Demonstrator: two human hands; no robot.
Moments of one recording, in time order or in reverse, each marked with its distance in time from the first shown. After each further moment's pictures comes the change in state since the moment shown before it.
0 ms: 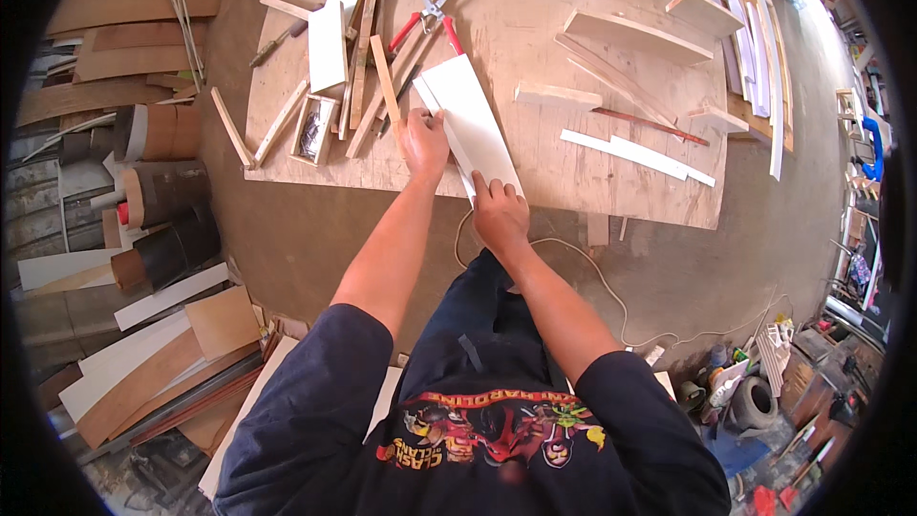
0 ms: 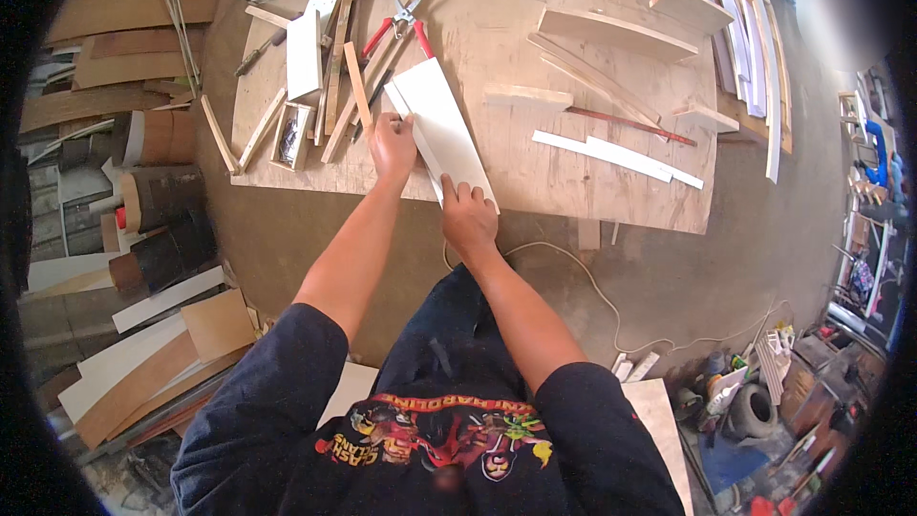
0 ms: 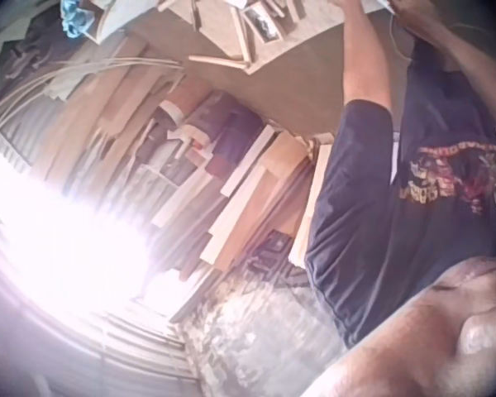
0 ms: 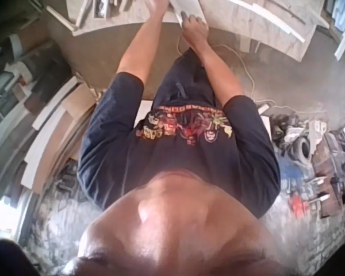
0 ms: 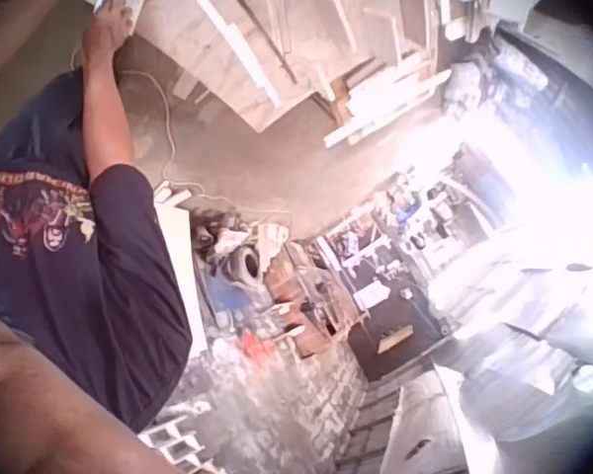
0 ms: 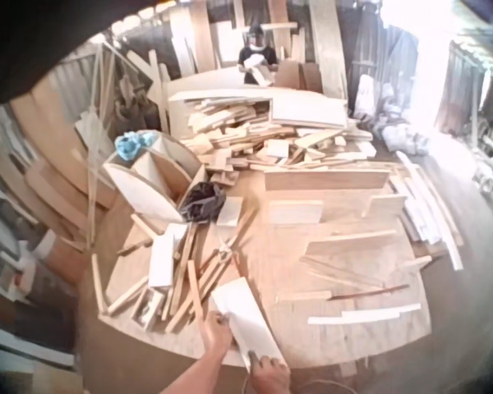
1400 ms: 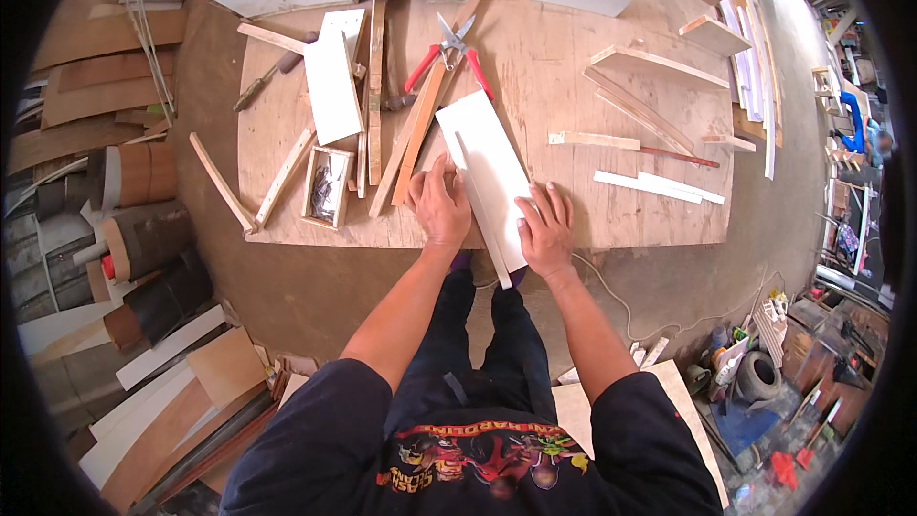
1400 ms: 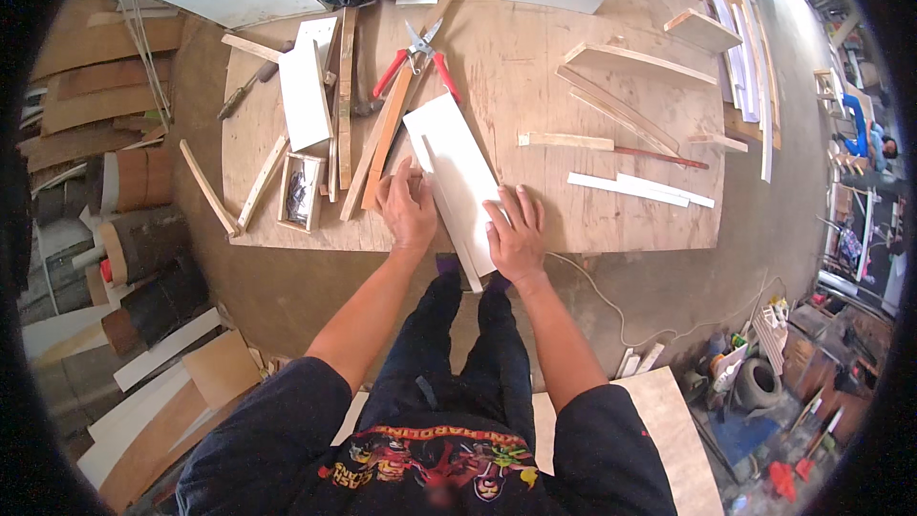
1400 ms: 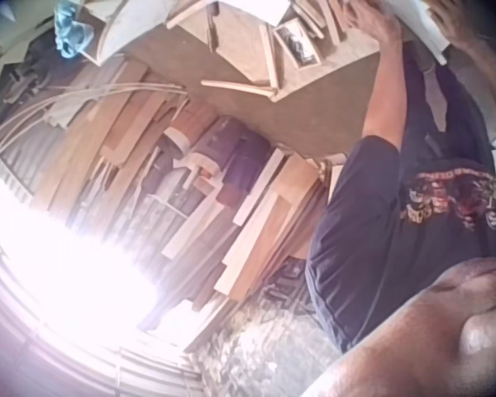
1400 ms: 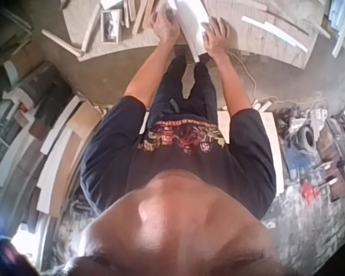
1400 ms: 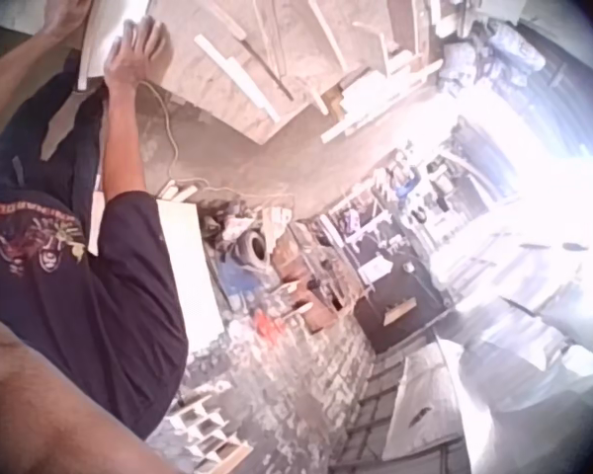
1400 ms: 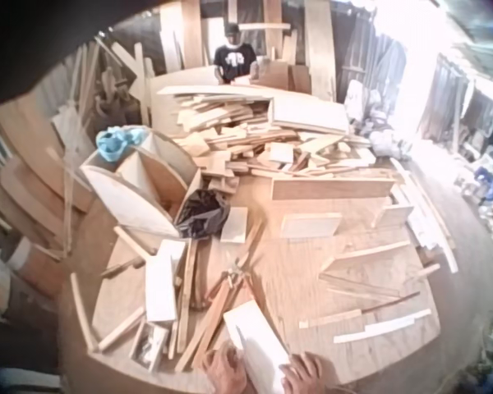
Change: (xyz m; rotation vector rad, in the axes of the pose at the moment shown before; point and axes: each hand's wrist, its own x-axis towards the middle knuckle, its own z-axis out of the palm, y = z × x) left_hand 0.004 -0.046 -0.016 0.100 -0.059 0.390; right_hand 0.037 0.023 0.004 0.078 0.092 0.052
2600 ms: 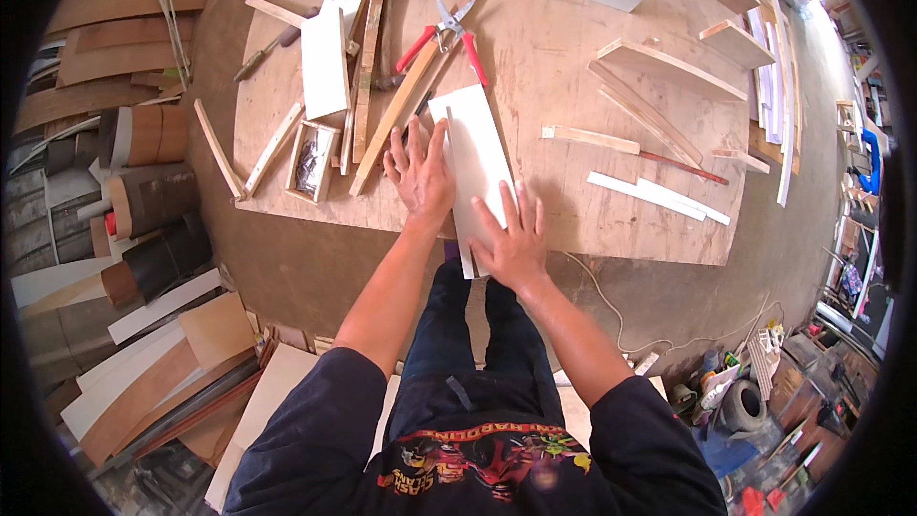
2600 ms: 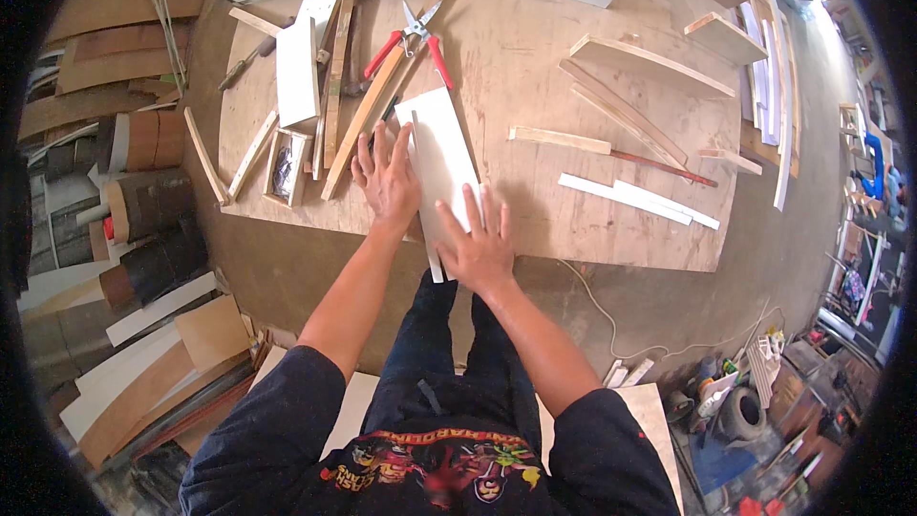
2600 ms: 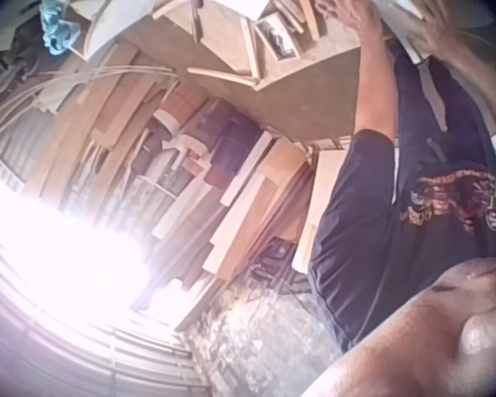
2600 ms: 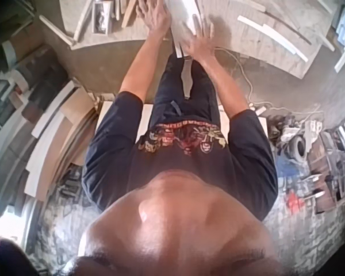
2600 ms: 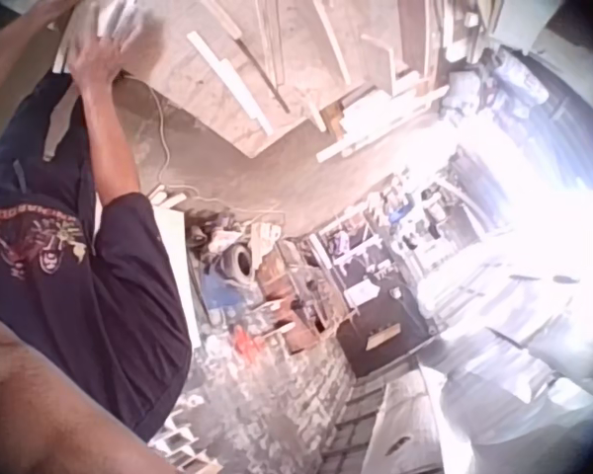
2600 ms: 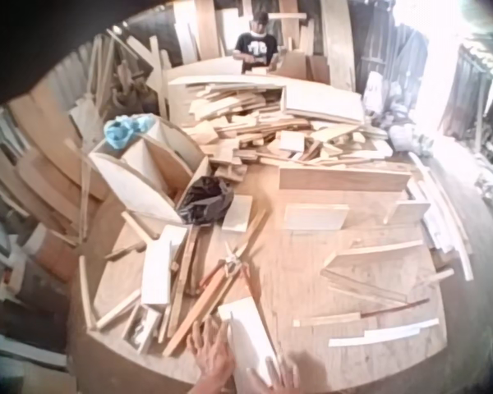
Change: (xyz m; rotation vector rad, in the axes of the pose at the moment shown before) left_hand 0.017 0.015 0.012 0.361 0.023 -0.022; right_hand -0.002 -0.021 -0.015 -0.044 -0.144 -0.122
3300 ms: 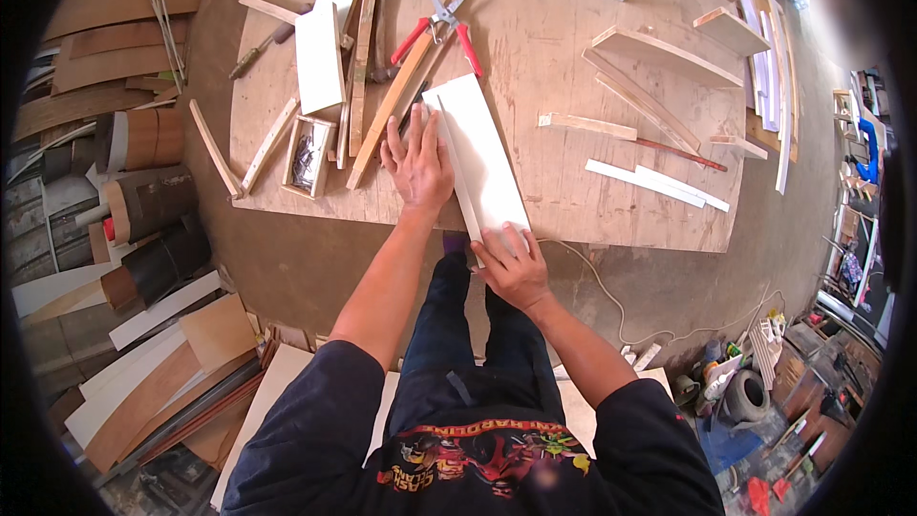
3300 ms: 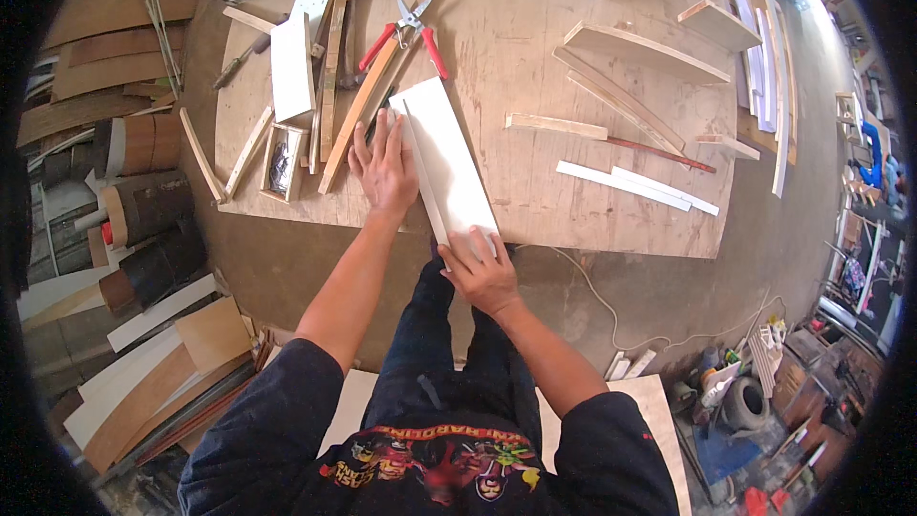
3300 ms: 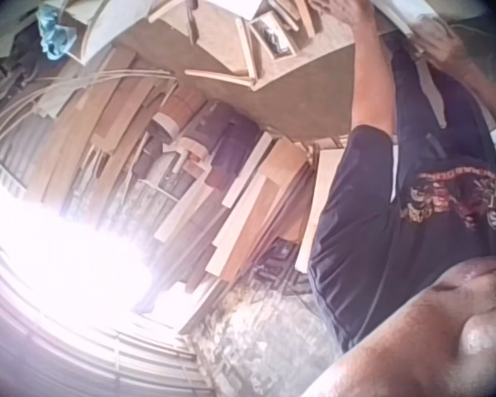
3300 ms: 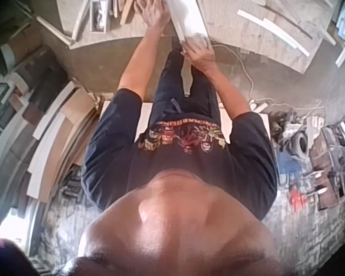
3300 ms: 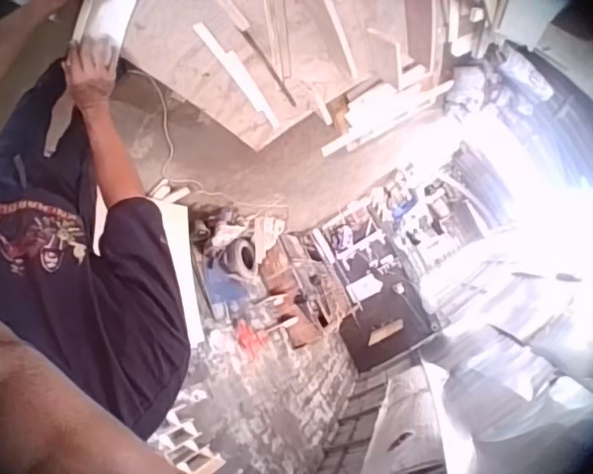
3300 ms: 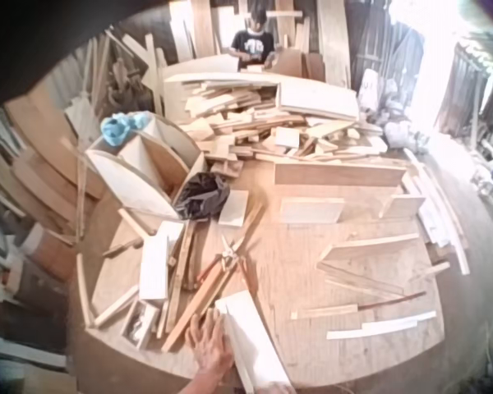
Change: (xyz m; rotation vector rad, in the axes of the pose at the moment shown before) left_hand 0.002 -0.002 -0.003 -0.057 0.045 0.077; right_hand -0.058 0.000 0.007 0.022 0.134 -0.261
